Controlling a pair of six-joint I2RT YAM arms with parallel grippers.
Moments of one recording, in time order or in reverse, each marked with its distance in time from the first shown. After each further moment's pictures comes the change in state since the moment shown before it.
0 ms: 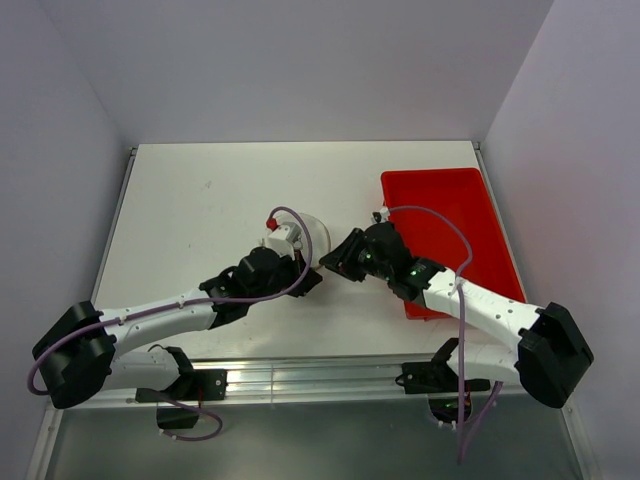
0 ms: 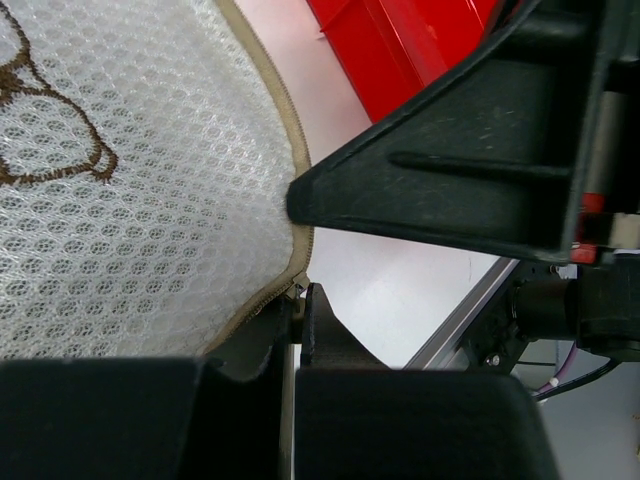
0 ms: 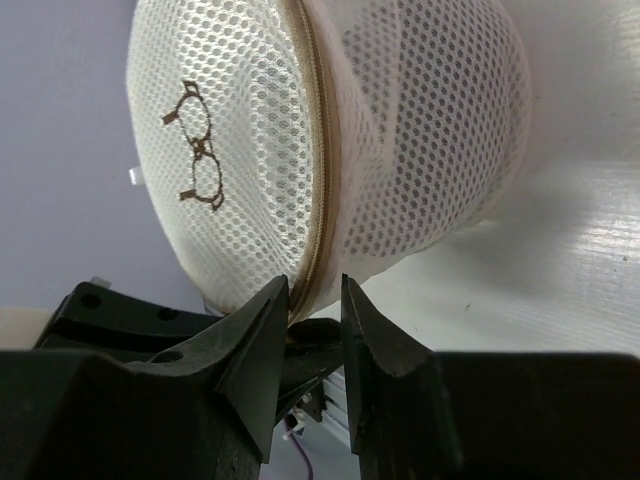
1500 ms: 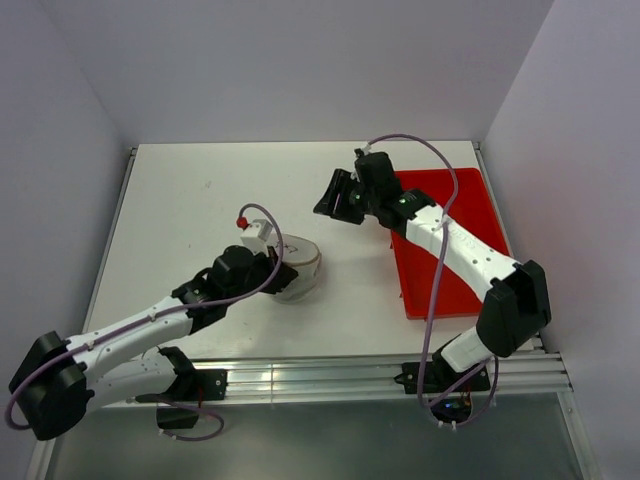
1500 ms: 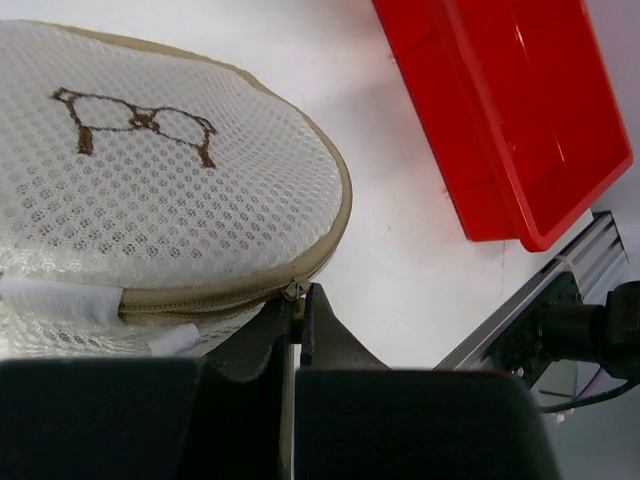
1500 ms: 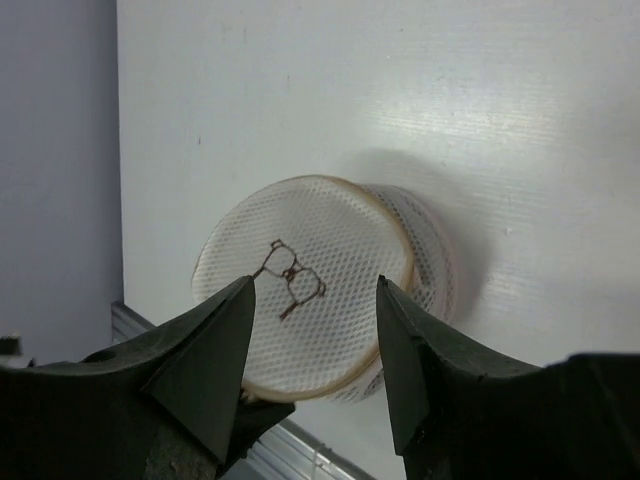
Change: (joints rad) left arm 0.124 -0.215 -0.068 -0.166 -0.013 -0.001; right arm -0.172 0.354 0.607 -0.342 -0.106 -0.454
